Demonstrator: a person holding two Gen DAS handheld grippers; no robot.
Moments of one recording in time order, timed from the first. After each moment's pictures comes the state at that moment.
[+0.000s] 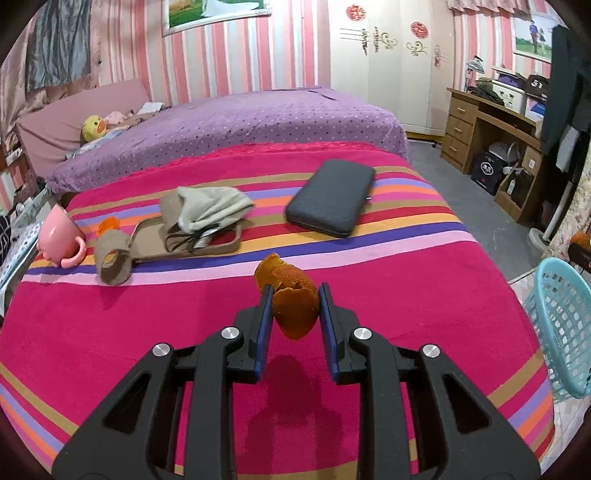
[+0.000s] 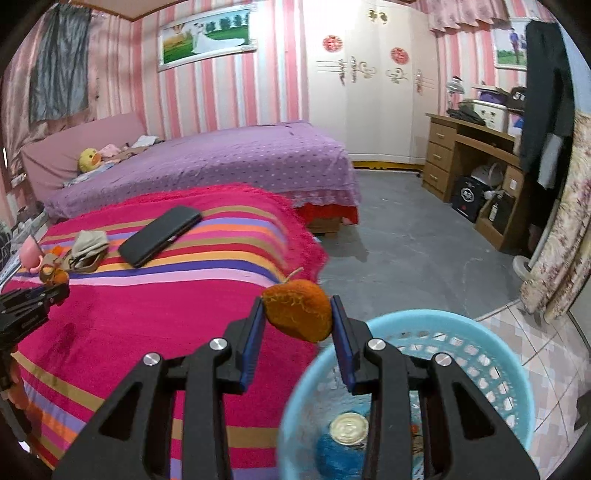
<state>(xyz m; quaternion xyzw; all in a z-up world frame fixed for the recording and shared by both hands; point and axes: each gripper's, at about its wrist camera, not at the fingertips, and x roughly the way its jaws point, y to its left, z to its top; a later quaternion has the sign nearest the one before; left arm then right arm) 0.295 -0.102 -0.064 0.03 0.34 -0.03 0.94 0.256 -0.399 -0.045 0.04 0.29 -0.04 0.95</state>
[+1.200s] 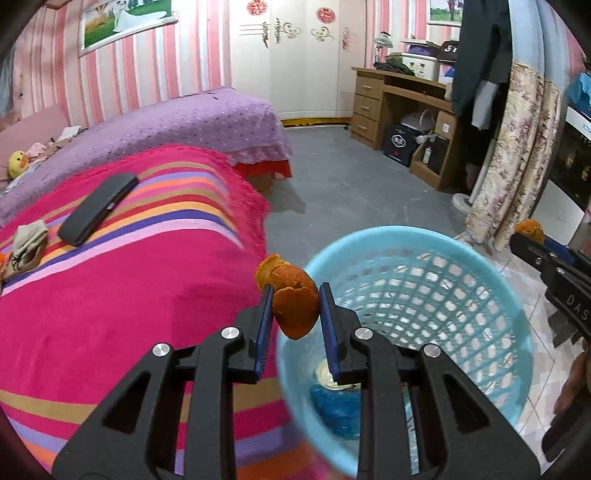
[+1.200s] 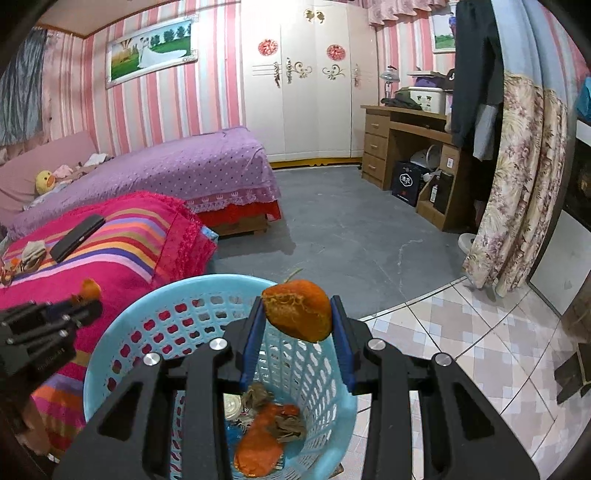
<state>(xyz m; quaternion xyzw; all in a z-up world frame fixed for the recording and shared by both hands) 0.242 -0.366 -0.081 0.06 0.35 -0.17 0.92 0.190 -0.556 -0.064 0.07 0.28 -0.13 0.95</state>
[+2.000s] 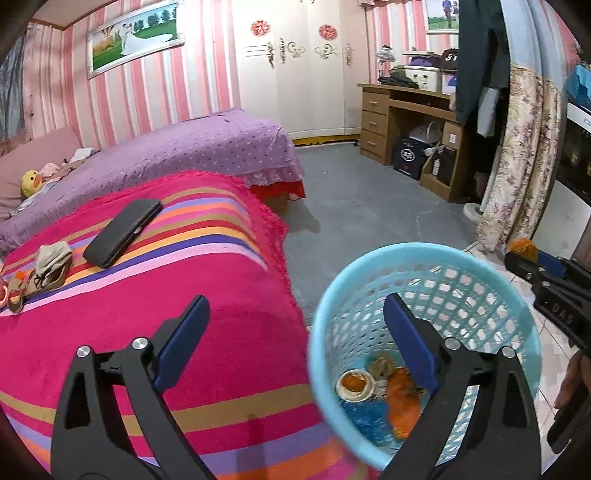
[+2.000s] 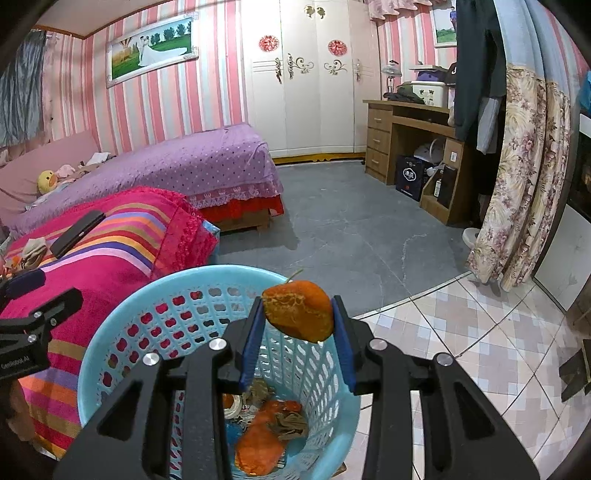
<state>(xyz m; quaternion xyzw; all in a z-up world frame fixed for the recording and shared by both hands) 0.235 -0.348 -0.063 0.08 0.30 -0.15 0.94 0.194 -0.553 -0.074 0.06 0.29 -0.12 0.95</state>
